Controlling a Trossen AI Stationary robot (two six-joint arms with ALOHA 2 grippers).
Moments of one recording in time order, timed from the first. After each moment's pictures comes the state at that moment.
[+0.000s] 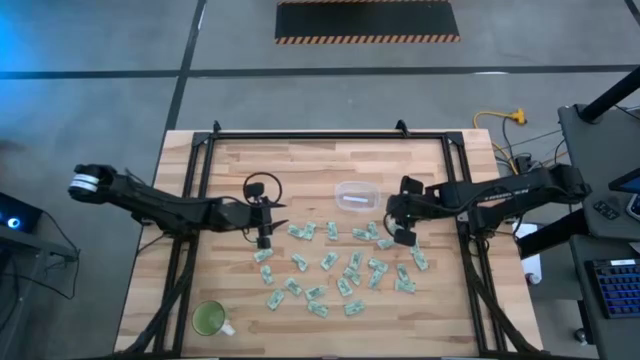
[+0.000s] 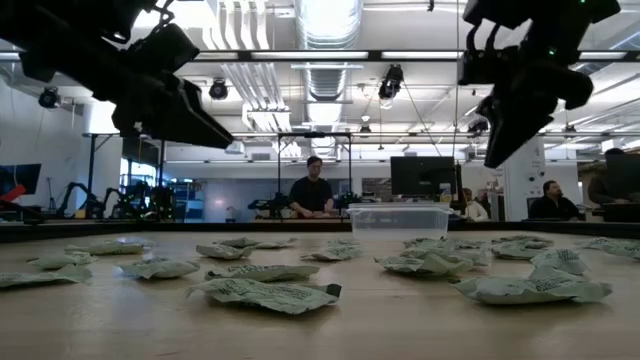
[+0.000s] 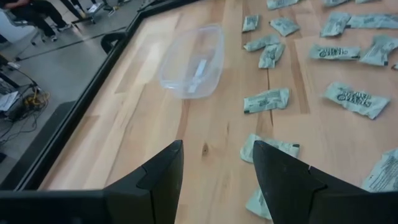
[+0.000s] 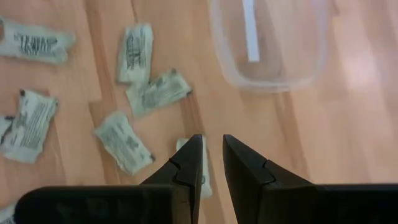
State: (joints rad) left arm -0.14 1.08 0.41 0.21 -0.43 0.14; right arm 0.06 1.19 0.75 -0.73 0.24 0.23
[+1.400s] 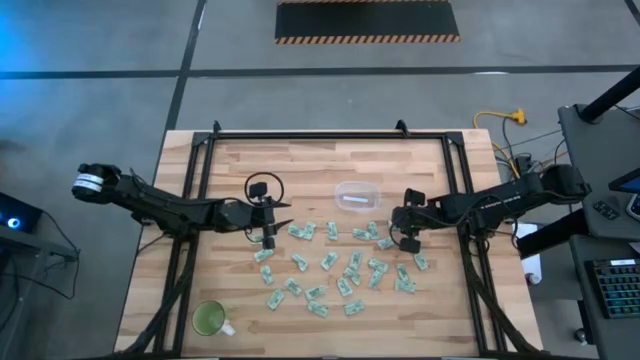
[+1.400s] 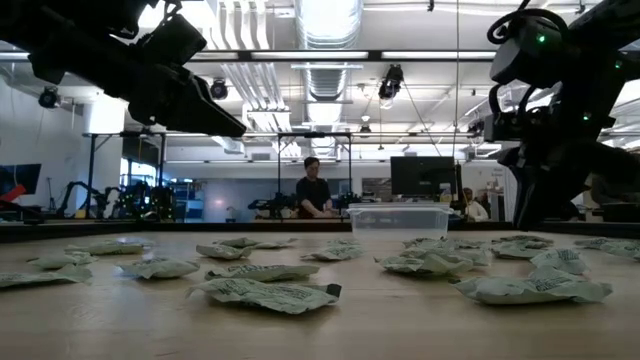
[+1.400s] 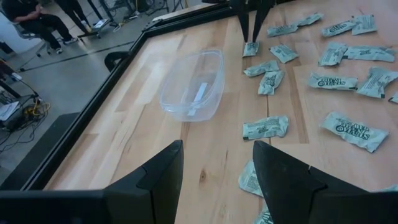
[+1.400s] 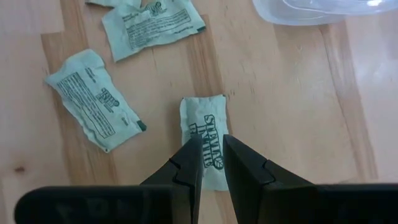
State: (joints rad) left arm -0.14 1.13 0.41 0.33 -0.42 0.14; right arm 0.07 1.19 0.45 -0.43 0.23 0.23
